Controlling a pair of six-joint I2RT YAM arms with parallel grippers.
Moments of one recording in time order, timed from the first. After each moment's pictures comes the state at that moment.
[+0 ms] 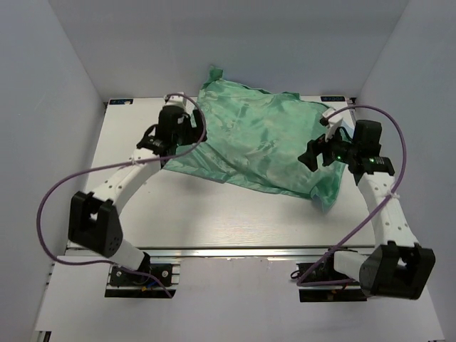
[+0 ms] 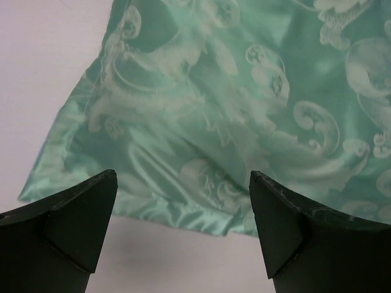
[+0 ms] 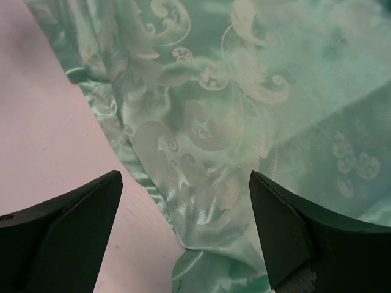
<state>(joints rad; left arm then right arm) -0.43 1.47 1.20 -0.23 -0.18 -0.39 -0.04 1.19 1.03 -0.46 -0.72 -0.43</state>
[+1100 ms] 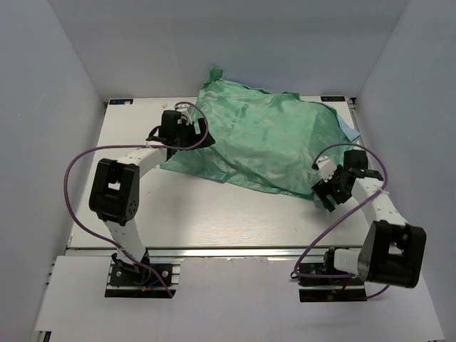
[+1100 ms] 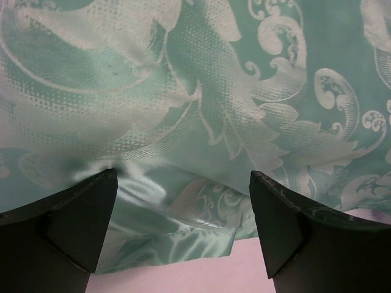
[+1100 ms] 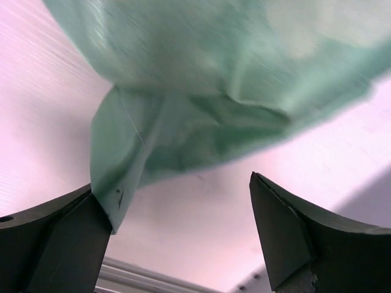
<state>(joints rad) -0.27 1.82 1.22 0.01 0.31 -0.39 -0.09 1.30 0.77 -0.70 -0.18 -0.80</state>
